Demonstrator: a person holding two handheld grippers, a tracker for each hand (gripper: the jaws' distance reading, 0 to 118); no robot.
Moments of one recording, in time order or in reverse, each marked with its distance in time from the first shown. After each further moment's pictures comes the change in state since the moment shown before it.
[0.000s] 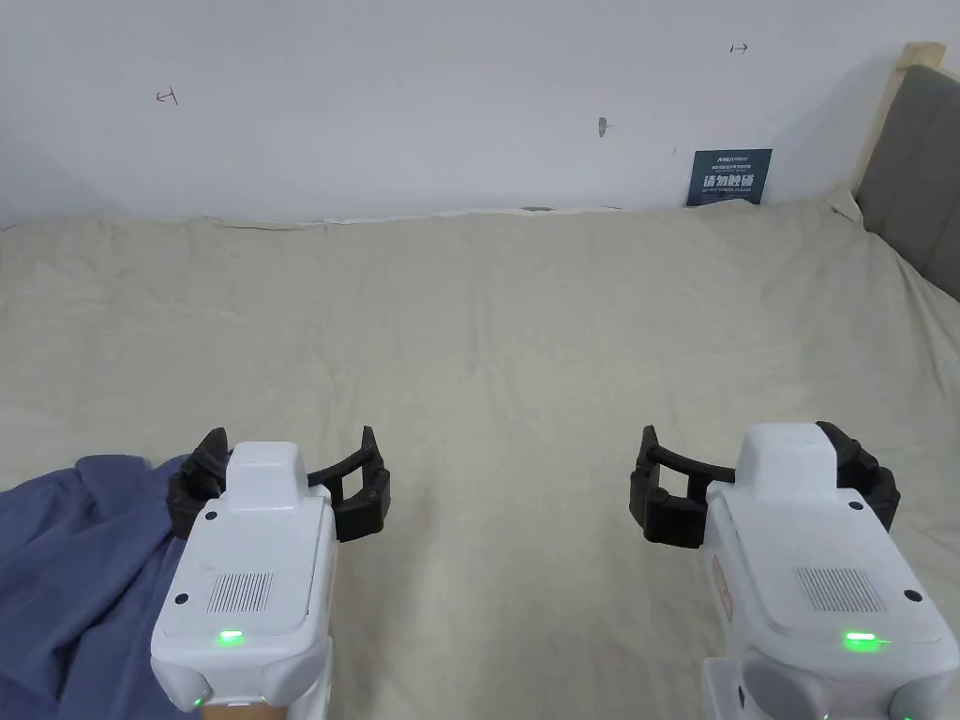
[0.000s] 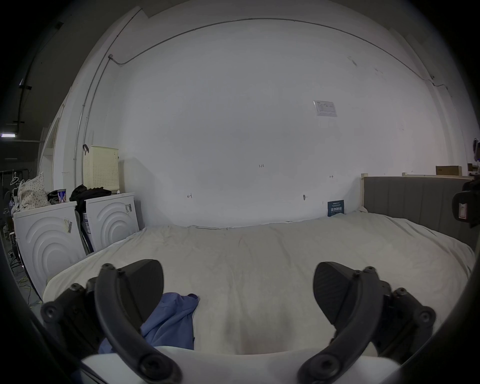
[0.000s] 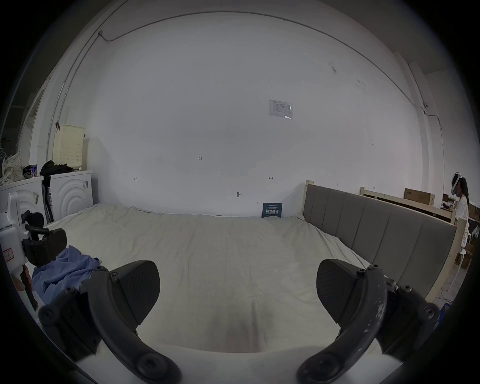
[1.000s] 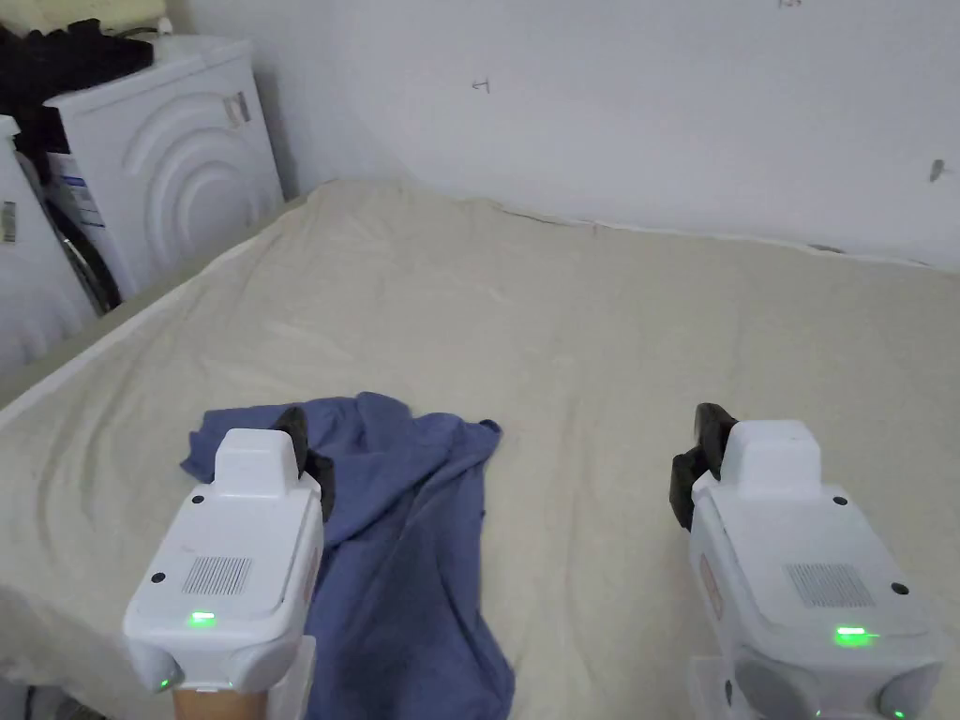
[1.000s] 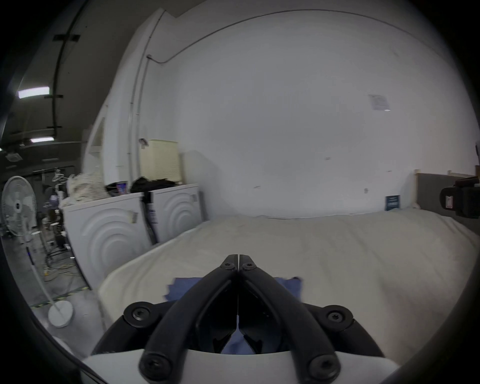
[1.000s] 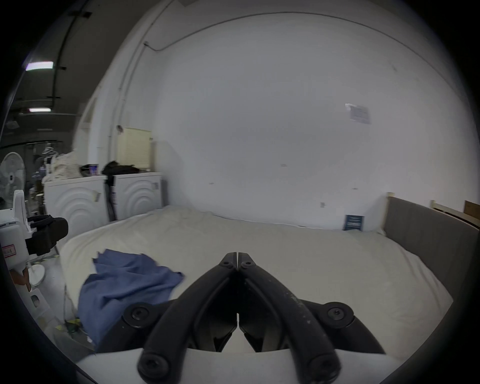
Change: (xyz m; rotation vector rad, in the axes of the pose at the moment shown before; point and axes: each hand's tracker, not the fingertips) left arm -0.196 -0.007 0.070 -0.076 0.367 0.004; right arm -0.197 0.032 -0.031 0.048 0.473 0.061
